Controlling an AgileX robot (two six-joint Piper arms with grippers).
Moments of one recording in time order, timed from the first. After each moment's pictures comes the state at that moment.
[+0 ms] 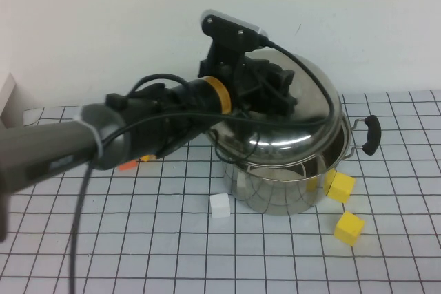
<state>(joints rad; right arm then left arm) -0.03 -0.01 0.02 -0.05 0.42 -0.05 -0.53 1.91 -1.32 0.61 -0.34 -0.64</state>
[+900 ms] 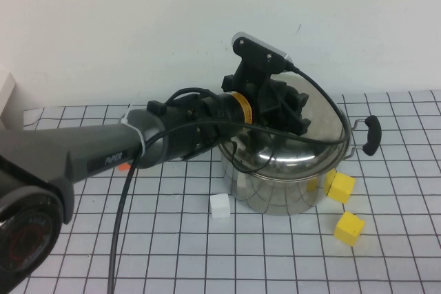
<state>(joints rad) -0.03 -0.01 0.02 -0.05 0.42 -0.05 -0.56 2.09 -1.46 0.75 -0.31 -0.69</state>
